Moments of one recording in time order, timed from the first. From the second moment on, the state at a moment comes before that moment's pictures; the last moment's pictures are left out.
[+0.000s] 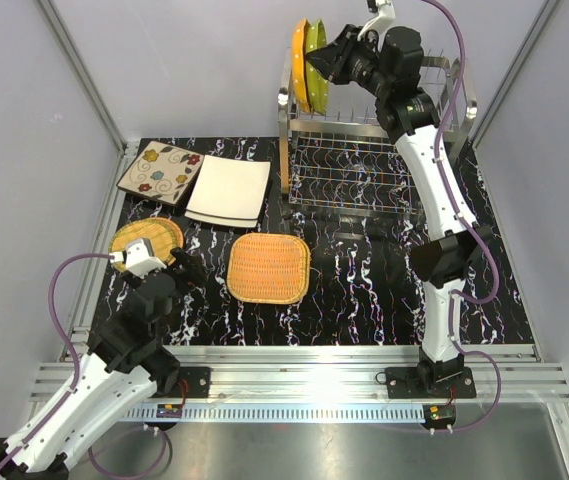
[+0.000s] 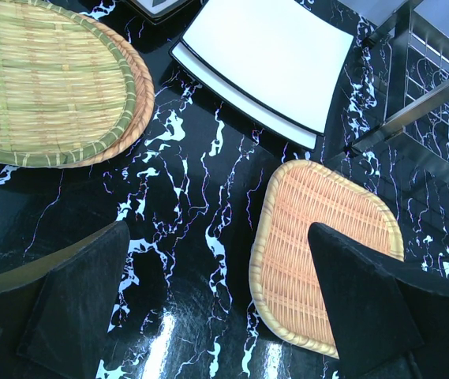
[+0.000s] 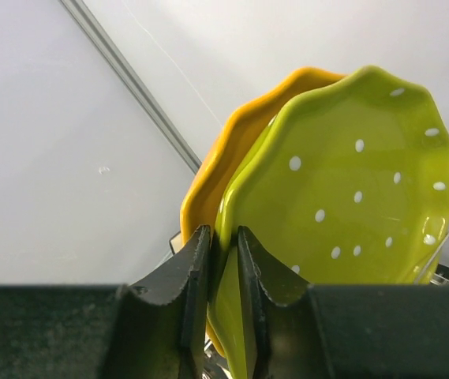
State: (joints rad) left arm -0.64 0.37 0.48 -0.52 -0.69 -0.70; right arm 0.34 2.12 2.54 -0.32 -0.37 0.48
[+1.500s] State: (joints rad) left arm -0.64 0.37 0.48 -0.53 -0.68 -0.72; right arm 0.30 2.13 2.59 -0.16 -0.31 0.68
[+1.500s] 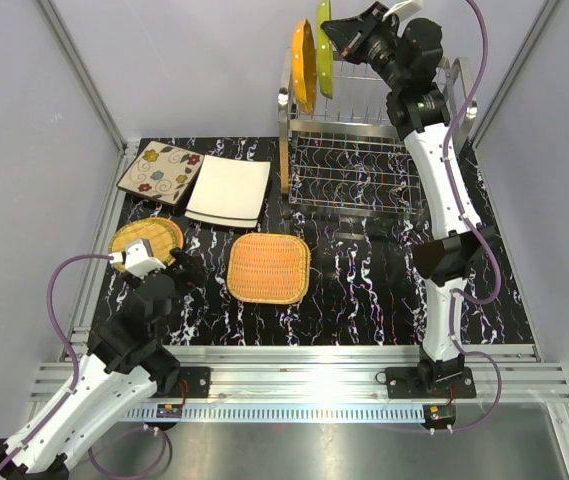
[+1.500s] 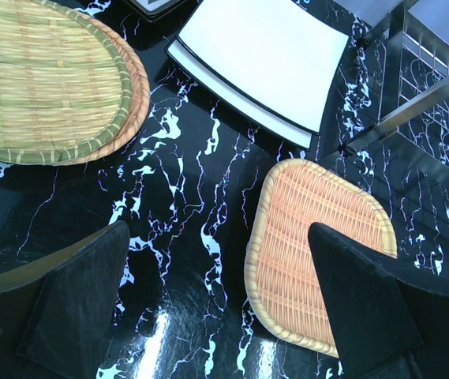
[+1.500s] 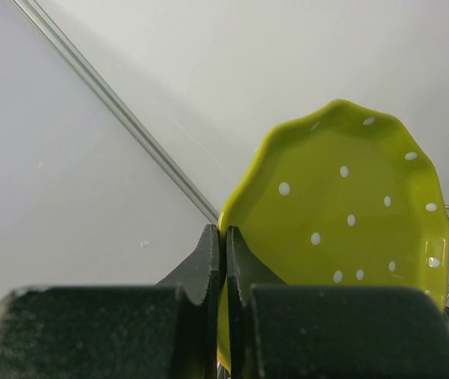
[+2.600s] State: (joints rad) left arm -0.64 0.43 0.59 -0.38 -0.56 -0.68; right arm 0.29 2.05 2.60 -0.14 -0.37 0.84
